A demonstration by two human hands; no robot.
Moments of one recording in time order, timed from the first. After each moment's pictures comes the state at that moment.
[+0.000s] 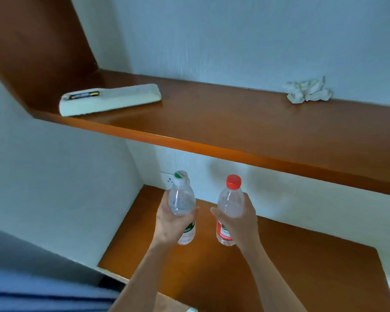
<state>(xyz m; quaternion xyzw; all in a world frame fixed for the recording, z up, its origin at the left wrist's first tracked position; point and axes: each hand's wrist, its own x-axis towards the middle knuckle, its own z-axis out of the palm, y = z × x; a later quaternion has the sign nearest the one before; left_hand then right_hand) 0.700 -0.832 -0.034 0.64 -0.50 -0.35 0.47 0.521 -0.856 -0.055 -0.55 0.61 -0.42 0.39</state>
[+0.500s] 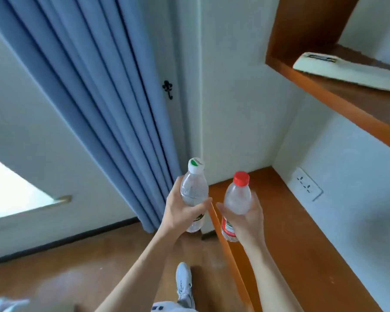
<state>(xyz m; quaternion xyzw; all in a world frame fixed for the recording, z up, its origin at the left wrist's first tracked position) 0.758 -0.609 -0.011 0.76 -0.19 -0.11 0.61 0.661 -0.752 -0.050 -0.73 0.29 -0.22 0.58</state>
